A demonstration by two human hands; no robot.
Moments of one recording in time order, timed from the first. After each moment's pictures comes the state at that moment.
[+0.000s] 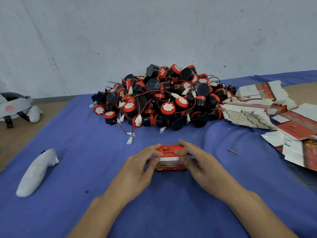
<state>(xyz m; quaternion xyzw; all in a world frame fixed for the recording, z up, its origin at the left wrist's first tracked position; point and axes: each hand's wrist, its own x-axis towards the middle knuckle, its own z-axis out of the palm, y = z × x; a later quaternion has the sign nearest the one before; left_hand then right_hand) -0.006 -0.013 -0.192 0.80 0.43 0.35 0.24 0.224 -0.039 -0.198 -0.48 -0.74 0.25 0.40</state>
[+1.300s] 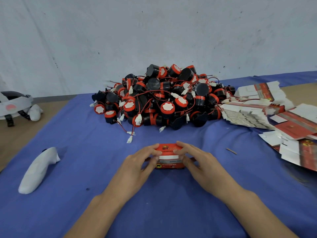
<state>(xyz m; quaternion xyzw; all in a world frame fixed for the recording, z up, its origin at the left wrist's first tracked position) -0.005 -0.018 -0.190 0.79 0.43 0.38 0.23 0.223 -0.043 -0.198 -0.51 -0.73 0.22 0.39</state>
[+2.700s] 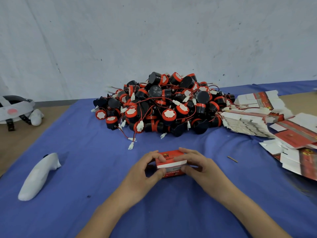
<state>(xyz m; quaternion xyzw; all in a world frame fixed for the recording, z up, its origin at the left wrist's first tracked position) 0.002 -0.016 -0.190 0.73 0.42 0.38 0.37 0.220 -0.035 -0.197 -0.48 -0.66 0.36 0.46</state>
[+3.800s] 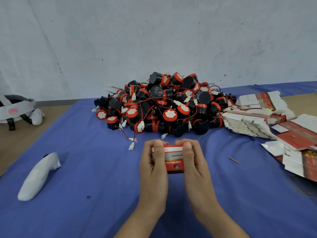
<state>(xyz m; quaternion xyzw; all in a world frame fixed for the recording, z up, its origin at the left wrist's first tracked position) 0.067 -0.047 -0.162 0.52 0.38 0.66 0.39 0.153 -0.063 -0.167 -0.38 -0.51 0.36 0.68</state>
